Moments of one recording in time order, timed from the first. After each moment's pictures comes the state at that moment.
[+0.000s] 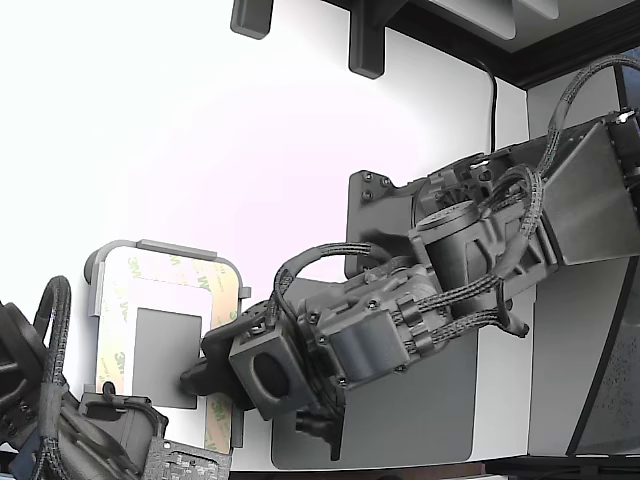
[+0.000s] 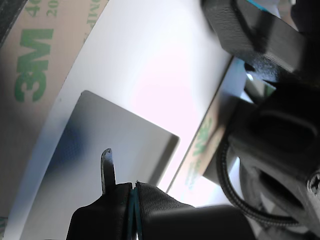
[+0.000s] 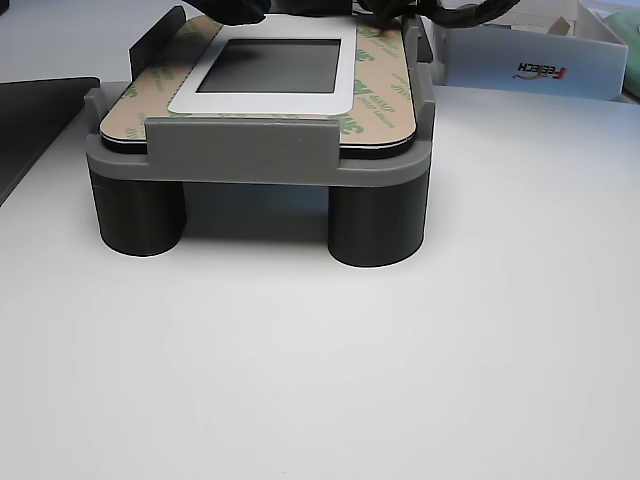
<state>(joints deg) 29.7 107.5 131.0 22.1 -1.2 -98.2</state>
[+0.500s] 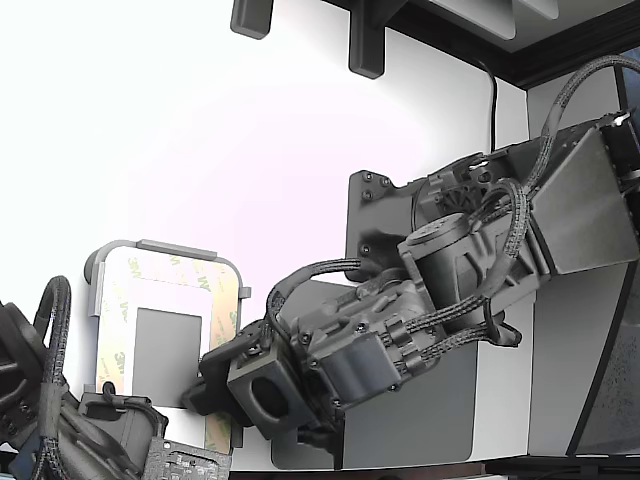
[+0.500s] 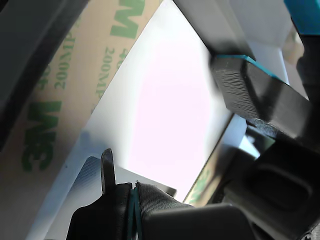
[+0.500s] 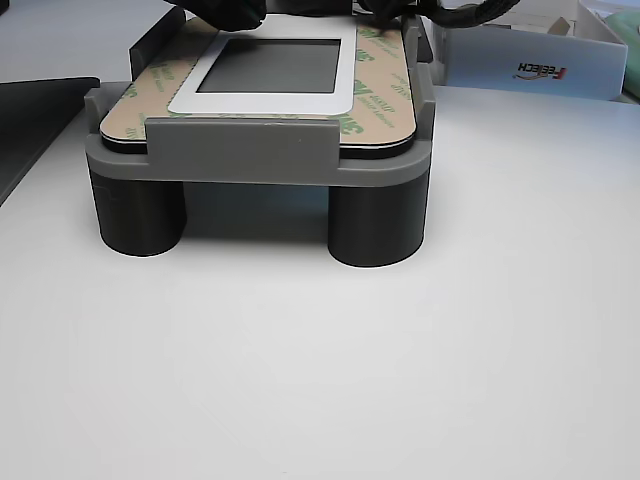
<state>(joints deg) 31.7 104.9 130.1 20.7 -2.5 -99.8</state>
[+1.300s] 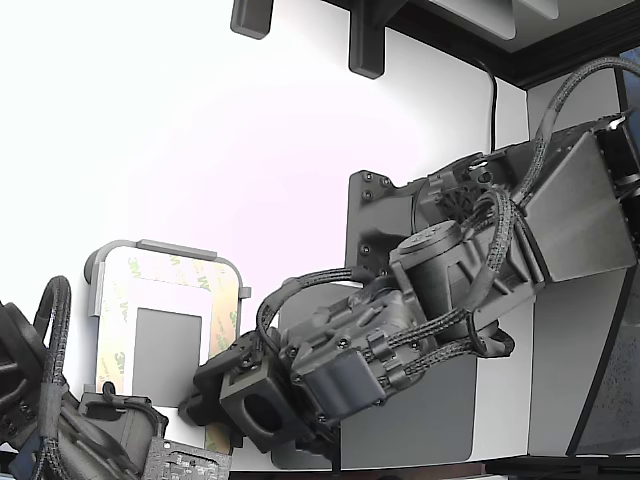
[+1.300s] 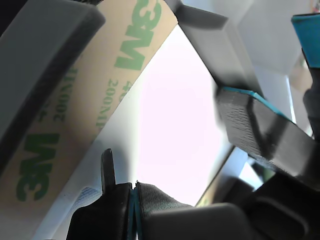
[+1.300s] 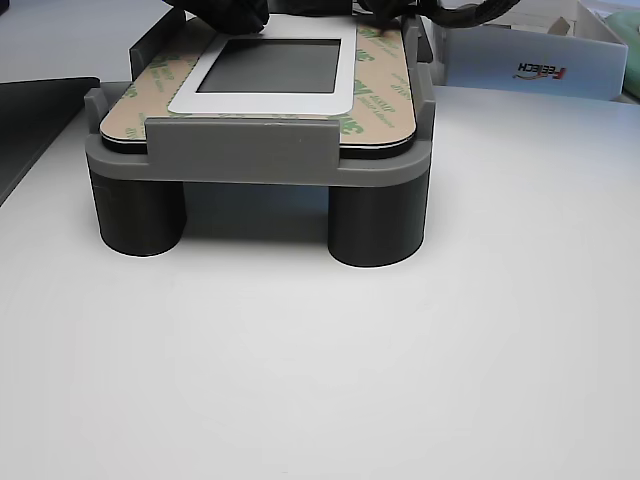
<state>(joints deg) 32.0 101.0 125.2 24.1 -4.3 -102.7</state>
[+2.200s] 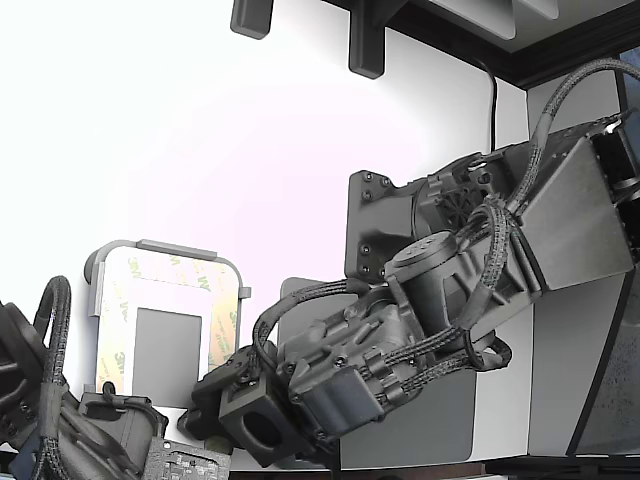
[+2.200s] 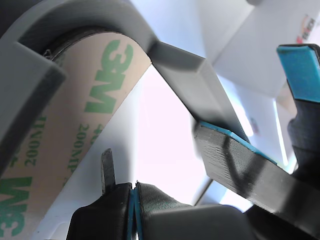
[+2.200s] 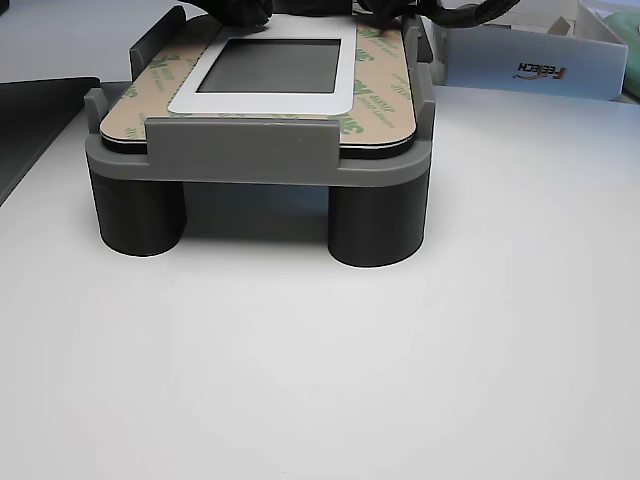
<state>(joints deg) 33.6 98.7 123.1 23.5 -4.4 -103.4</state>
